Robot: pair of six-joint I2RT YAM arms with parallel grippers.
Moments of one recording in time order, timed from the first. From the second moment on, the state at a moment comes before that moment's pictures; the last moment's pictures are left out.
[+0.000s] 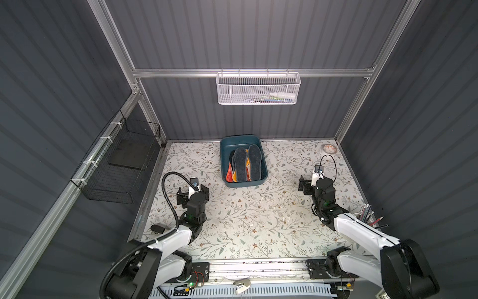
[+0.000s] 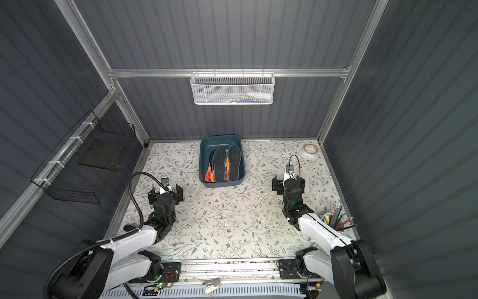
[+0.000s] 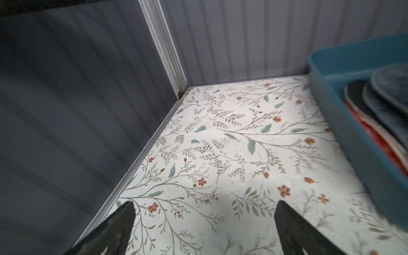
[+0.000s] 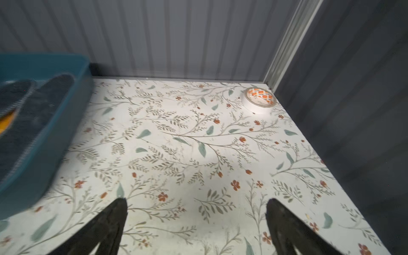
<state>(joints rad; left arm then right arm) -0.35 1.21 0.25 0.66 -0.70 0.04 0.26 1.18 0.39 0.46 0.39 0.00</state>
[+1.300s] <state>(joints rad) -0.07 1.71 0.46 0.86 -0.21 -0.03 0.00 1.47 0.27 1.00 0.13 0.00</state>
